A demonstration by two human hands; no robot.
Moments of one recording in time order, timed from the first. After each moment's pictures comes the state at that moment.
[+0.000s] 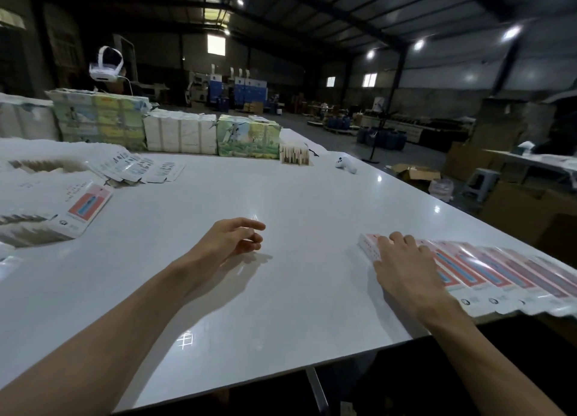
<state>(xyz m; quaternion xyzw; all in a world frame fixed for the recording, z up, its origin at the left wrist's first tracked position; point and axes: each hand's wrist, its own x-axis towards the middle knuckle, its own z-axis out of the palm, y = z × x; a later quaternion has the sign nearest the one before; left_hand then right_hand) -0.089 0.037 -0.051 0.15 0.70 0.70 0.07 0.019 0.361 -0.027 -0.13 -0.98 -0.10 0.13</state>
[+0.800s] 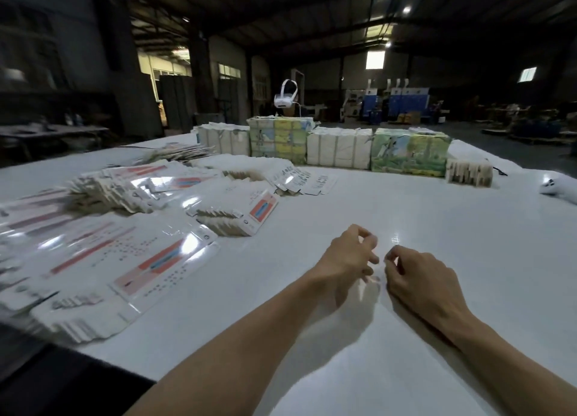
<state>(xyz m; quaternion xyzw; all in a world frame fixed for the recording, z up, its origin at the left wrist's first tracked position) -0.085 0.009 -0.028 -0.02 0.81 0.58 -0.04 -0.105 0.170 -0.052 0.17 -0.95 0.17 0.20</state>
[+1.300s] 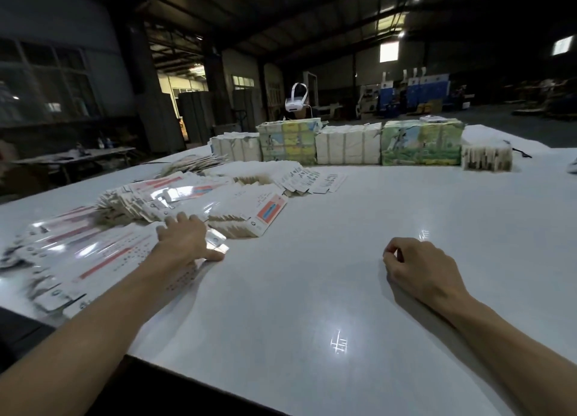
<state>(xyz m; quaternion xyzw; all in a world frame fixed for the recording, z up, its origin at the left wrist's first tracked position) -0.018 -0.231 0.011 -0.35 0.93 -0.08 -0.01 -0.113 0.171 -0.056 0.17 -0.94 0.25 0.16</state>
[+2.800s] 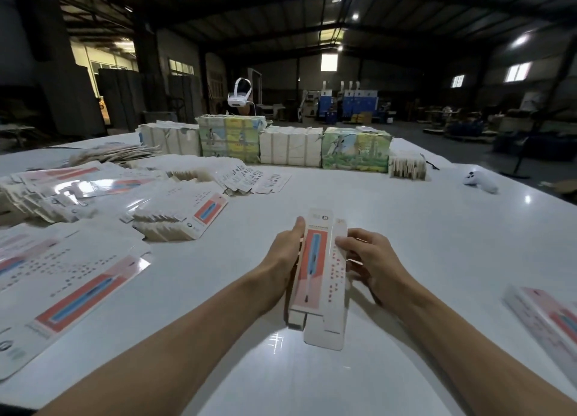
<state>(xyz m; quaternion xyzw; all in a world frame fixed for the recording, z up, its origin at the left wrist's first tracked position) -0.088 0.008 -0.028 -0.08 0.73 0.68 0.01 -0.117 0.189 -0.040 0.12 -0.67 0.72 -0.10</state>
